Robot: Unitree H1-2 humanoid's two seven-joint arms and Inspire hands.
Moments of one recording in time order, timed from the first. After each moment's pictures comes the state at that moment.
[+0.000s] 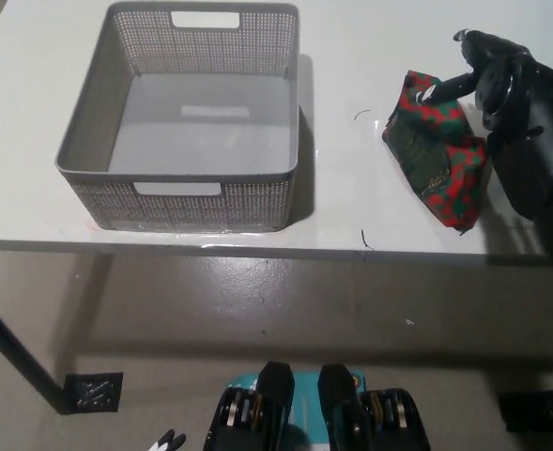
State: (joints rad) left_arm 0.54 0.03 -0.16 -0.28 0.26 -0.30 0.06; right_arm -1.14 -0.23 0.20 0.82 -0.96 0.46 0.46
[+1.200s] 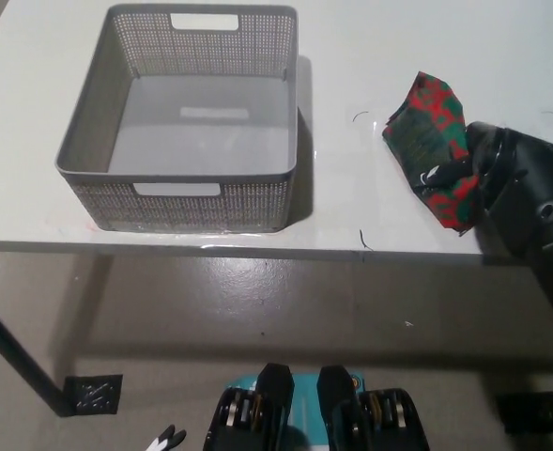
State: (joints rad) left_arm 0.54 0.03 -0.17 -0.28 0.23 -0.33 0.05; right_arm -1.13 -0.21 0.30 1.20 -0.83 0.40 0.34
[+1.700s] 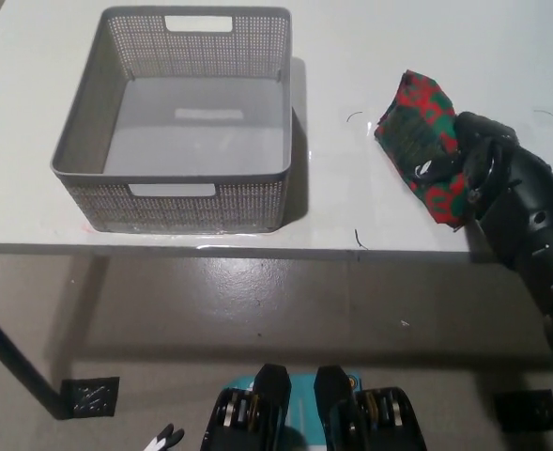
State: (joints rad) left_arm 0.54 0.03 -0.17 -0.28 0.22 -0.33 0.05; right_arm -1.11 -0.18 0.23 1.25 -0.74 0.26 0.04
